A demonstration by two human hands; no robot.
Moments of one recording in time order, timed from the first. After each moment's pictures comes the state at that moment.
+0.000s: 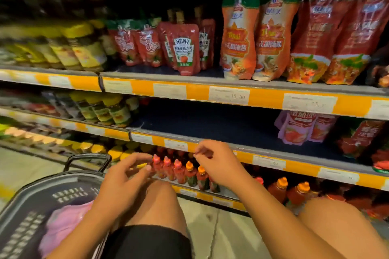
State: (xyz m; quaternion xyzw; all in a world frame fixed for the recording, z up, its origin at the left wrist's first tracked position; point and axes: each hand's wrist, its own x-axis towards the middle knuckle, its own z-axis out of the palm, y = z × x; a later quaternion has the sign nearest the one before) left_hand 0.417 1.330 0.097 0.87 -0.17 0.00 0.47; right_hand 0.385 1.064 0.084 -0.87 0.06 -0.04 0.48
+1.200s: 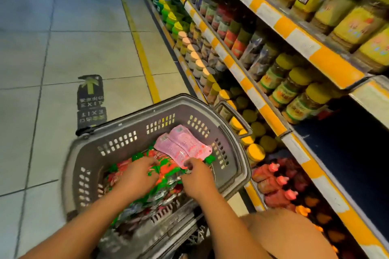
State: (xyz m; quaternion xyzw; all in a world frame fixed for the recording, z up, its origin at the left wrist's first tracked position) left_hand 0.324 1.636 -0.095 0.88 0.27 -0.07 0.38; right_hand 0.426 1.464 -0.045 -0.91 -0.16 0.28 0.27
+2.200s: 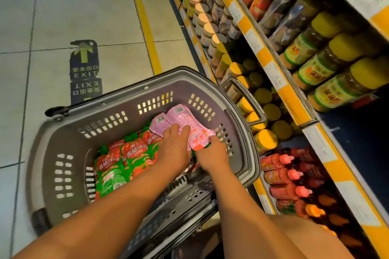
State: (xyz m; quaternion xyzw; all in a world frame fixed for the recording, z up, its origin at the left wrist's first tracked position) left_hand 0.445 1.565 -0.159 0.93 0.25 -0.04 0.25; right_hand 0.505 1.455 -0.108 -0.91 -0.01 0.29 0.29
